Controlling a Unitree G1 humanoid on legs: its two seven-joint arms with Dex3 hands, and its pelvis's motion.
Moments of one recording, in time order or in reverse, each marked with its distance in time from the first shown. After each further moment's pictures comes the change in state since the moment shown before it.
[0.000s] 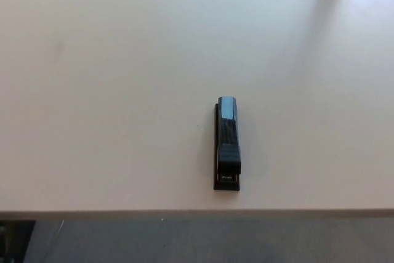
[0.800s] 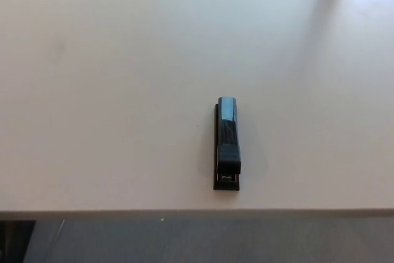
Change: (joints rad) left_arm 0.070 0.000 -0.006 -0.013 0.001 0.016 0.009; right_arm 0.039 0.061 0.144 0.018 -0.070 0.198 0.253
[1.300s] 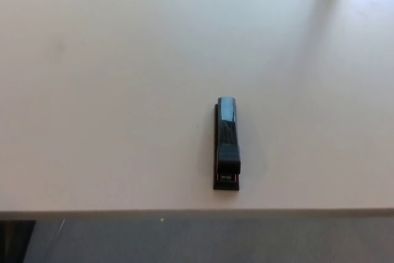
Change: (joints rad) left_arm 0.039 0.000 -0.001 0.000 0.002 0.002 0.002; right_arm 0.041 -0.011 -0.028 -0.050 0.027 0.001 0.175
